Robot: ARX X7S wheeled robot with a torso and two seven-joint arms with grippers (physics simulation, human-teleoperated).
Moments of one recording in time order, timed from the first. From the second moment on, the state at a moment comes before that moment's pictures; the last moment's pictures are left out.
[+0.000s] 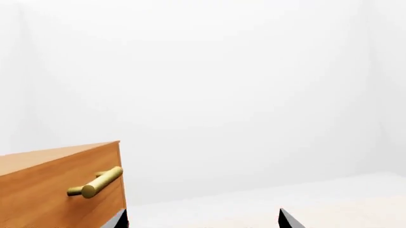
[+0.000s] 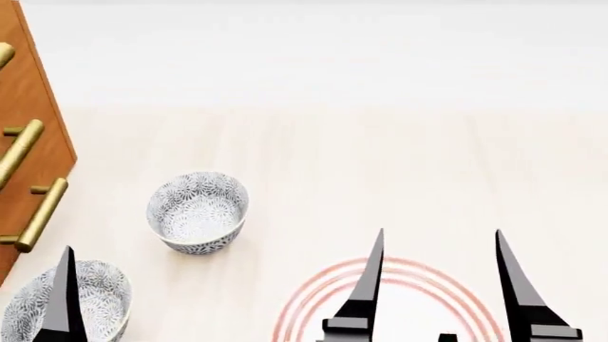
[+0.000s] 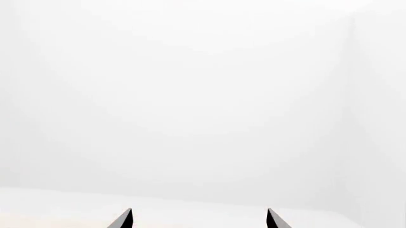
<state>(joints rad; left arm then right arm) 0.06 -0.22 0.12 1.01 -0.06 -0.58 -0.16 0.02 0.22 -0.17 -0.71 0.02 0.33 0.28</state>
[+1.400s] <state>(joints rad) -0.23 -0.37 0.45 1.02 0.33 -0.84 -0.22 0.03 0.28 -0.22 -0.71 0.07 0.33 0.33</state>
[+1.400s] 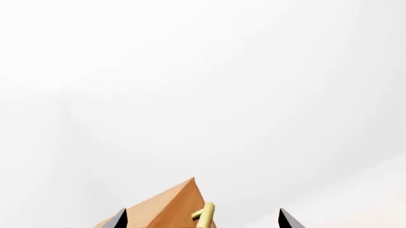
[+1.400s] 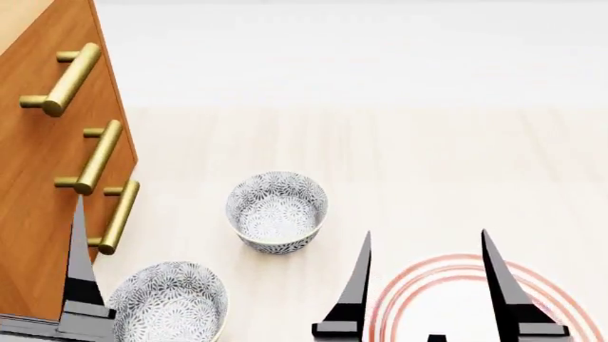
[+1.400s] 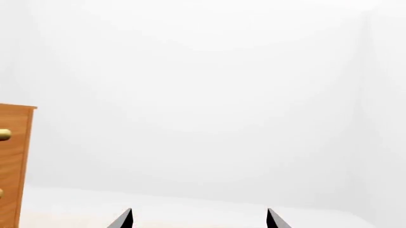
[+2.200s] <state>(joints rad) -0.89 -0.50 1.01 0.60 0.77 -0.94 0.01 0.04 0.30 -0.24 -0.75 0.09 0.37 0.35</state>
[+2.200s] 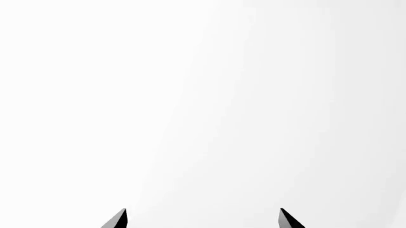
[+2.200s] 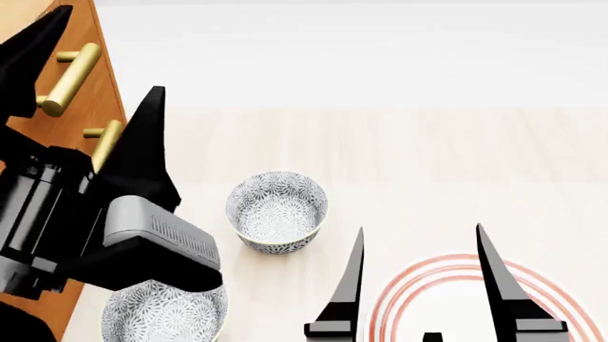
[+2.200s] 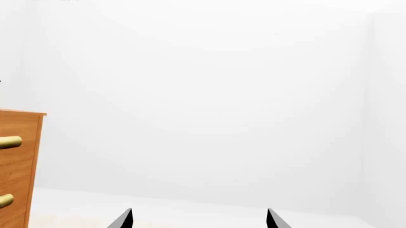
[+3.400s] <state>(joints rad) -1.04 -0.39 1.09 -0.10 0.72 -0.93 0.05 0.06 0.33 -0.25 -0.78 0.13 0.38 0.38</state>
